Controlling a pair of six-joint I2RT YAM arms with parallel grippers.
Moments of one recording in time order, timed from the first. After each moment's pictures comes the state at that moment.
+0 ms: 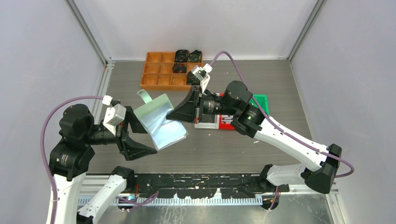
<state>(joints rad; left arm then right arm) -0.27 0.69 1.29 -0.85 1.23 0.02 0.93 1.24 1.24 0.21 -0.63 0.78</state>
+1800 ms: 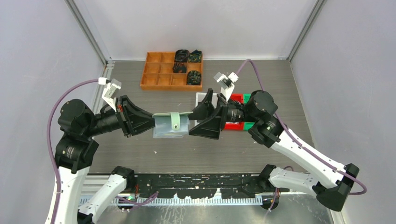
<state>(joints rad) -0.27 0.71 1.25 -0.54 0.96 -0.51 0.84 1.02 1.07 0.27 -0.78 0.81</state>
